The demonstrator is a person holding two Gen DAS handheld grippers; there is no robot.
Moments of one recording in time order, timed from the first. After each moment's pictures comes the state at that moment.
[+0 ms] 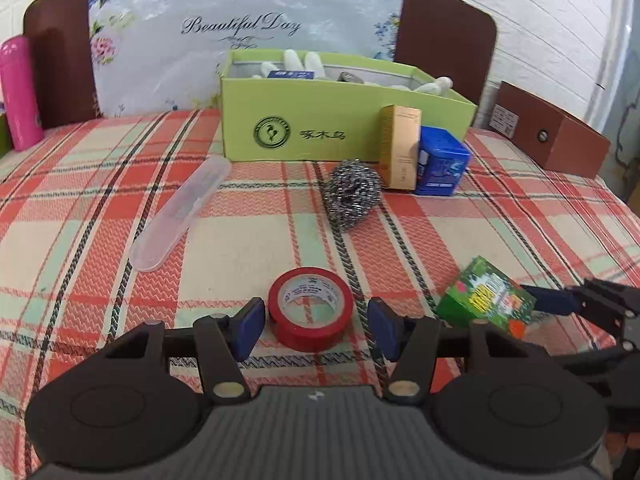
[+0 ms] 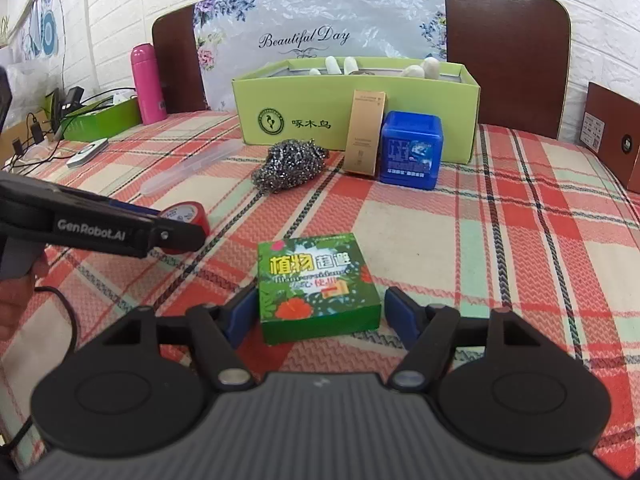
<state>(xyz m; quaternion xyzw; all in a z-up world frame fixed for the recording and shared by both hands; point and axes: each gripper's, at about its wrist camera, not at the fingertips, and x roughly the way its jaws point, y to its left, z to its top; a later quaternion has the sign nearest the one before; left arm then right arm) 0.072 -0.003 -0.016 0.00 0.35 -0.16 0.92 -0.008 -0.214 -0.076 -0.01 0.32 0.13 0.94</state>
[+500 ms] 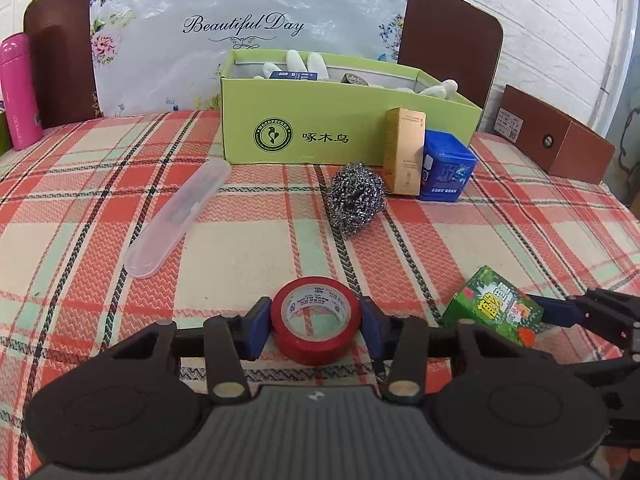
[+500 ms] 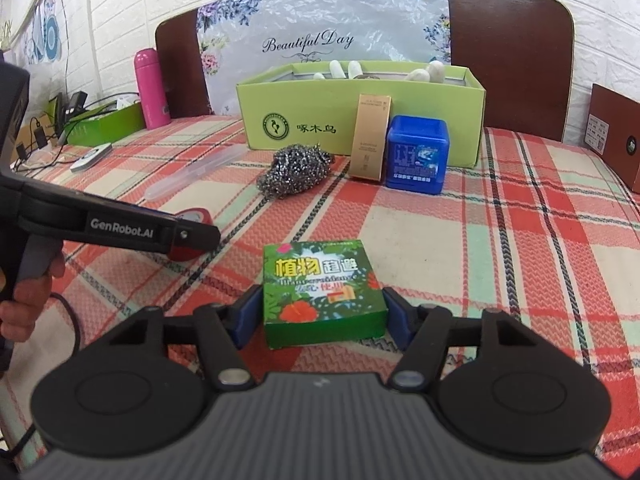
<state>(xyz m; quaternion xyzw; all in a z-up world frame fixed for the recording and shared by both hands) 0.075 -0.004 -0.015 -0.01 0.35 -0.16 0.92 -0.007 -0.214 -0.075 0.00 0.31 0.13 0.94</state>
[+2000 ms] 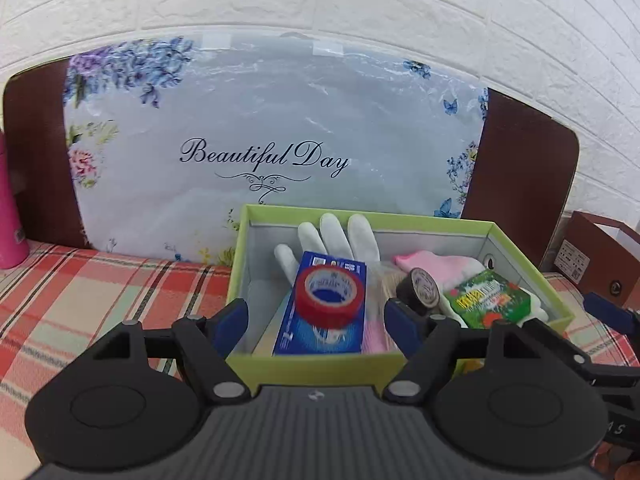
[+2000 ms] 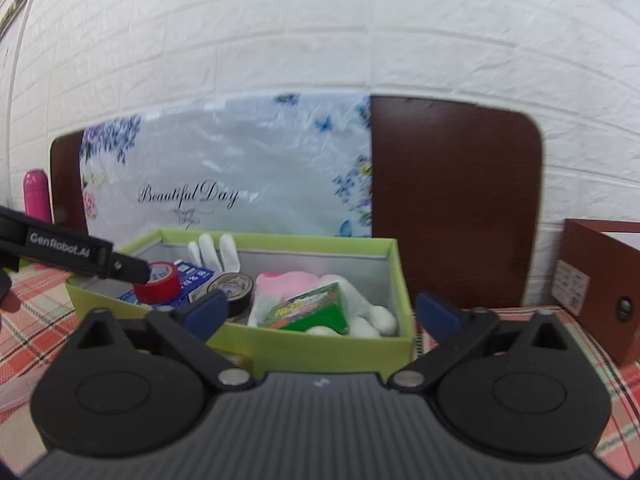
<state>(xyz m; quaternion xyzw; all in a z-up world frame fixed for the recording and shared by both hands) 0.221 -0.024 0.050 -0.03 0.25 -0.11 0.96 0.155 -0.255 -0.038 0.00 0.12 0.02 0.99</state>
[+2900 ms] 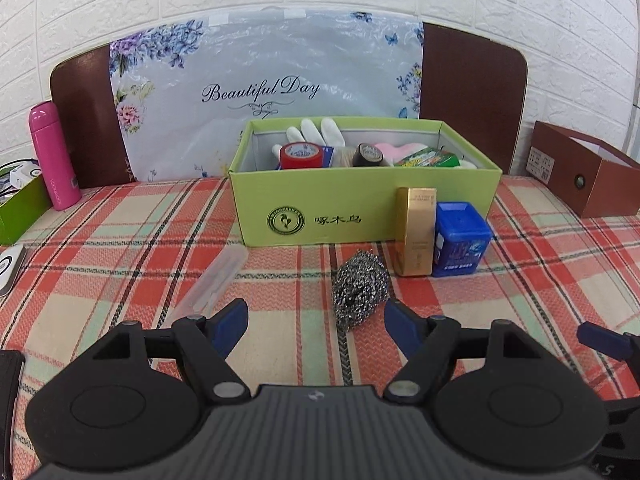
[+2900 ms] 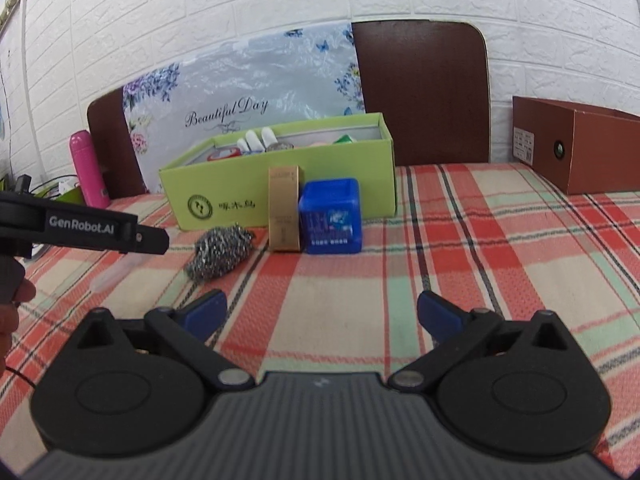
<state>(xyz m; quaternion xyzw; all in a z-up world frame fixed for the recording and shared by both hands) 0.086 -0.043 0.026 0.03 0.30 -0.08 0.95 -0.001 -0.250 -0.059 0.06 0.25 0.03 0.97</state>
